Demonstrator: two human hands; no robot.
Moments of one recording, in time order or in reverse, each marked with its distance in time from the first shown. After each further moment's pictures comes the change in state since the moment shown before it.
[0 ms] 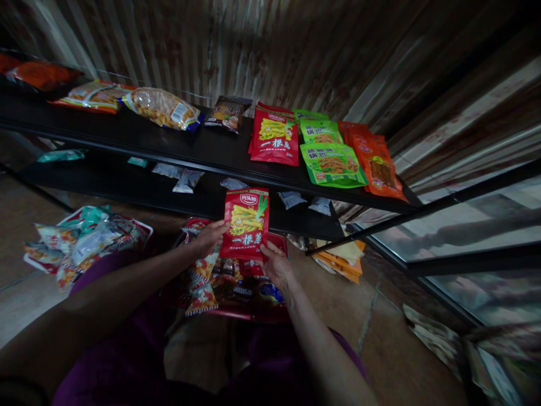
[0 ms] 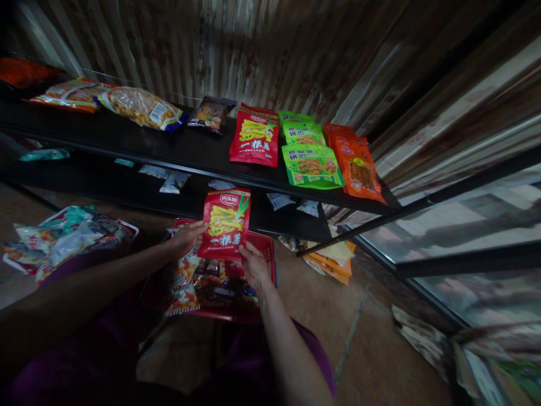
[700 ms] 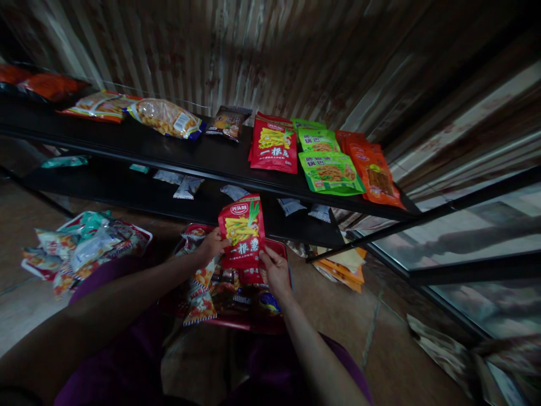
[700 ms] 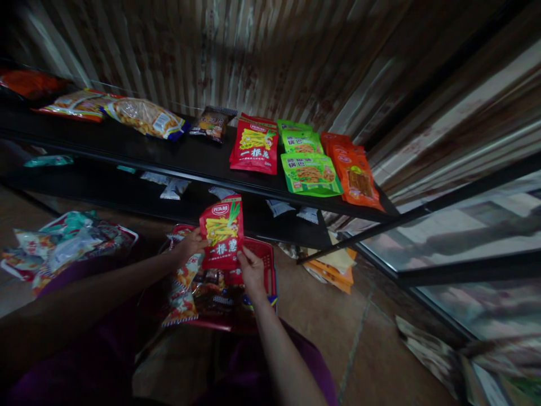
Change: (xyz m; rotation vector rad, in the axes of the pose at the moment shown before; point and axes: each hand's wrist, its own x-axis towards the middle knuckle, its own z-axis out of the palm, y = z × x) left_hand 0.000 -0.006 0.002 0.224 0.093 0.080; right_hand 0.005 0.013 -0.003 -0.332 0.064 -0.316
